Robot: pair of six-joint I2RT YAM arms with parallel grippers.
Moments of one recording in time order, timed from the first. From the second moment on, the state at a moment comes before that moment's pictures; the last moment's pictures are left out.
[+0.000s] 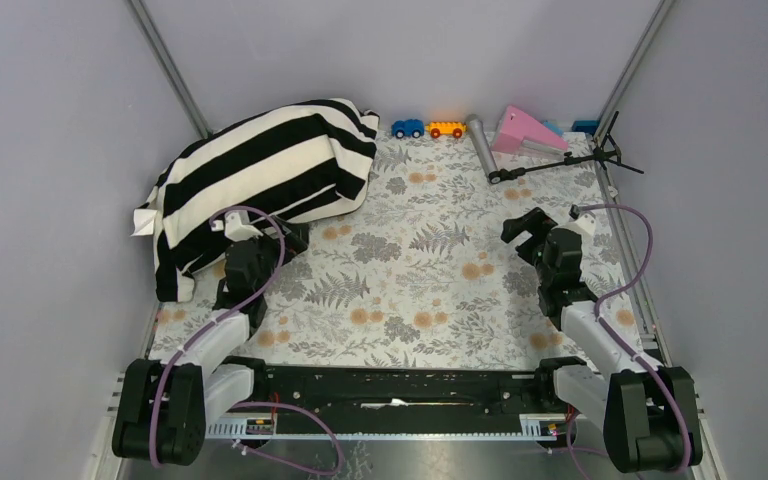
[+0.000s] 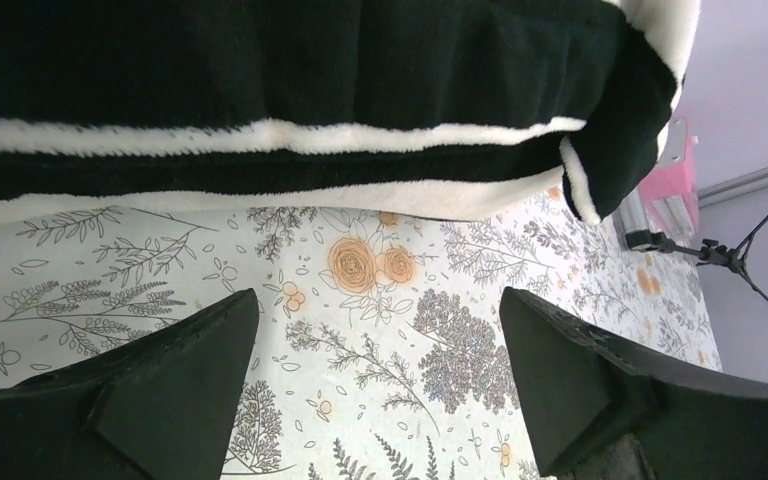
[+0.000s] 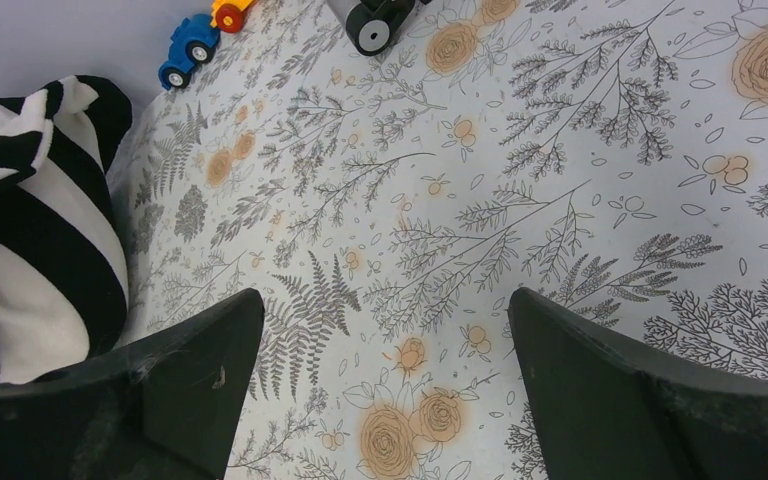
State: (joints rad) left arm -0.10 1.01 0.27 0.54 0.01 -0.69; right arm 0.10 1.02 0.36 0.30 0.14 0.70
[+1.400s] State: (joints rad) left arm -0.13 1.34 0.74 0.23 0.04 -0.94; right arm 0.10 0.97 0.32 0.34 0.01 0.74
